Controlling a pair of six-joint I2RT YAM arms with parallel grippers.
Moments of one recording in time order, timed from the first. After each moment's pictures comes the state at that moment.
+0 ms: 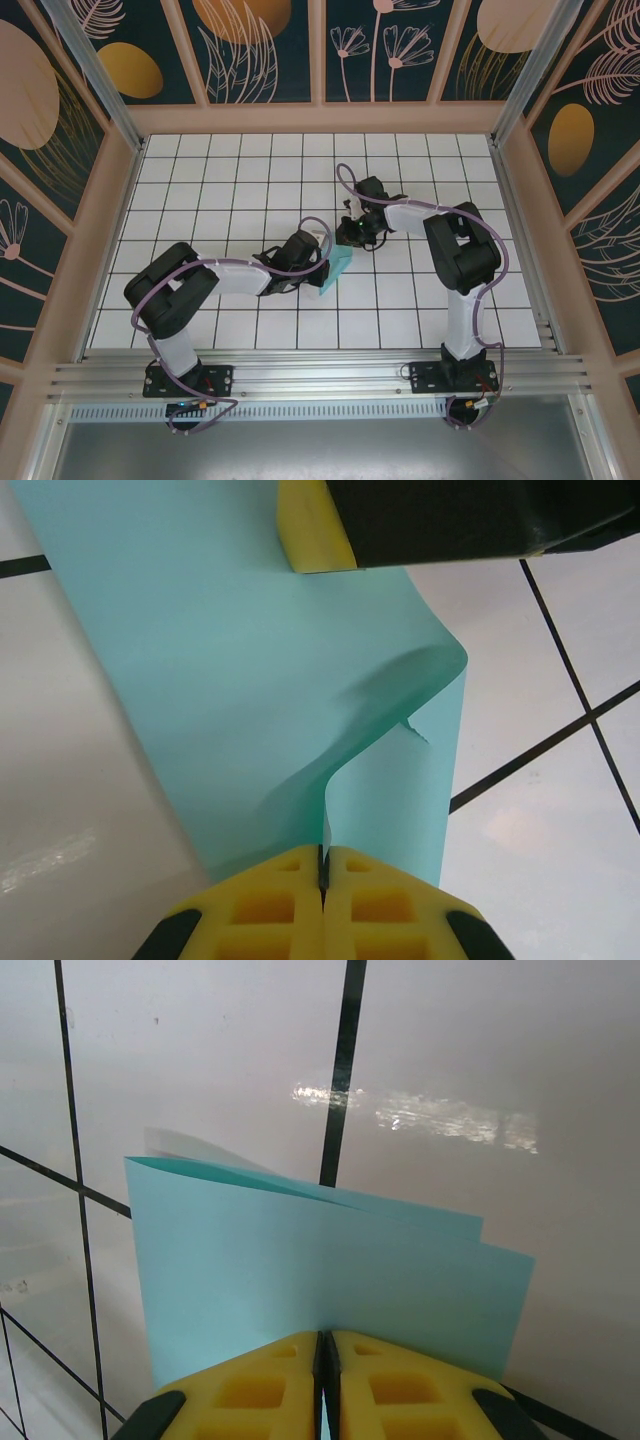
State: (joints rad) left arm -0.82 1.77 0.80 0.16 0.08 -0.55; right arm 0.47 2.00 1.23 -0.40 -0.46 0.42
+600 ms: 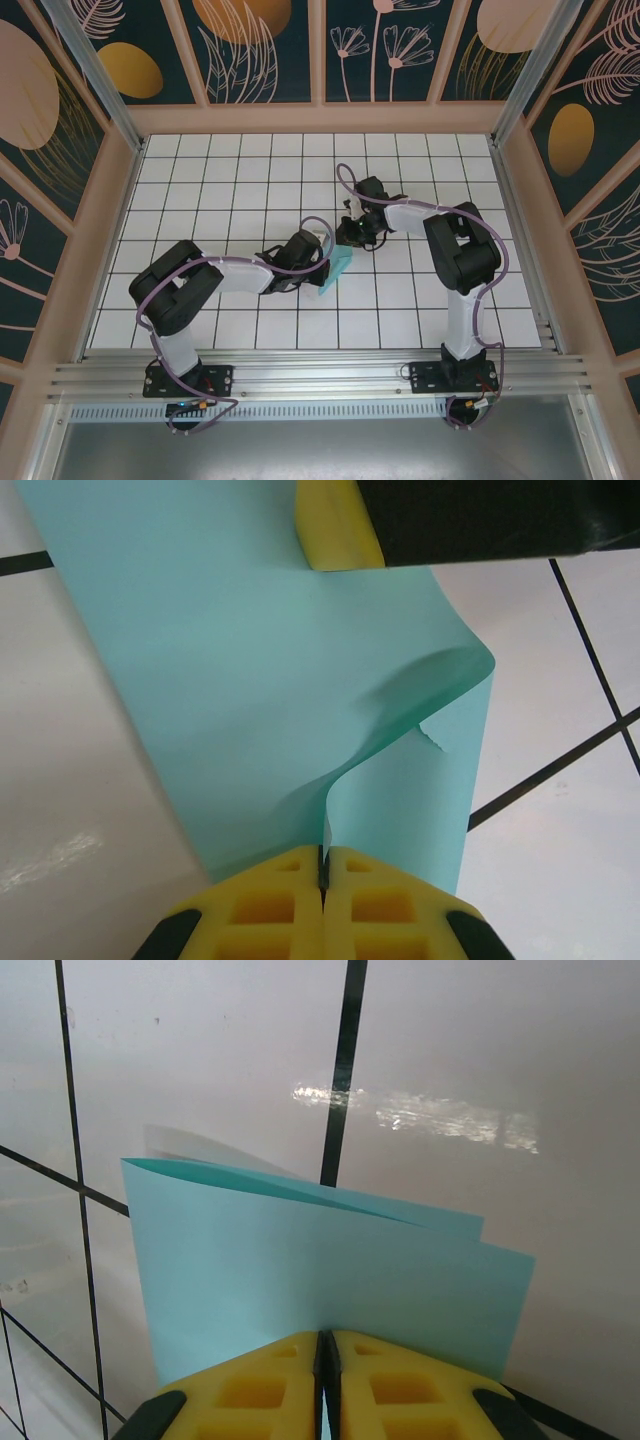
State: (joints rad) left arm -0.82 1.80 0.82 0.15 0.07 -0.55; right arm 0.47 2.00 1.23 -0.40 -0.47 0.42
